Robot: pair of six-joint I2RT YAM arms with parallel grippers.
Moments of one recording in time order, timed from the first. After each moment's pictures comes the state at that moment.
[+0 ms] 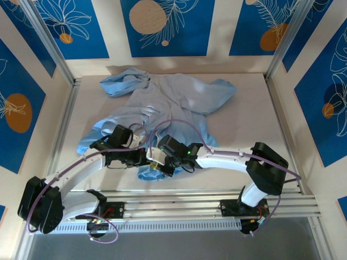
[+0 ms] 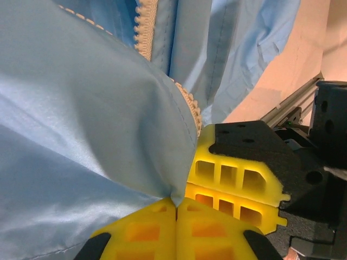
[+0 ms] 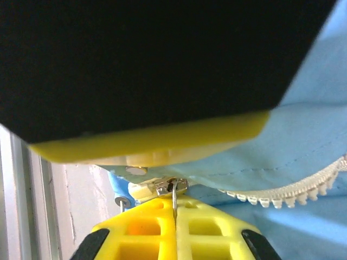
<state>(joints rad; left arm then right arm) -0.50 1.15 0.68 -0.59 0.66 -0.54 1.07 1.59 0.96 -0.31 -0.15 -0.23</state>
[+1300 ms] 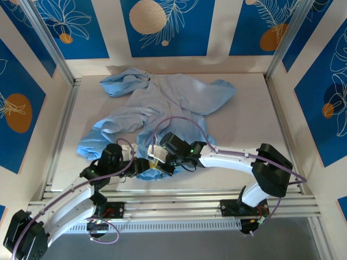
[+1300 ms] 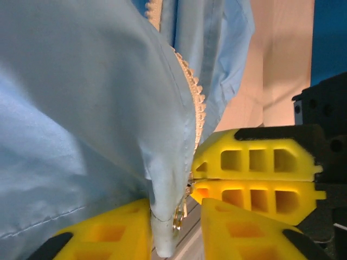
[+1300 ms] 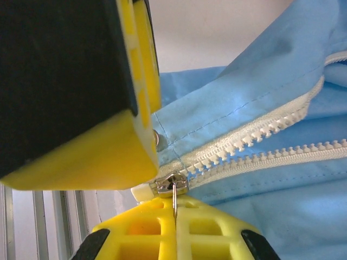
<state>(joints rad) -0.57 0.75 0.30 -0.17 0.58 -0.95 1.06 1.54 0.96 -0.32 -0.23 -0.16</state>
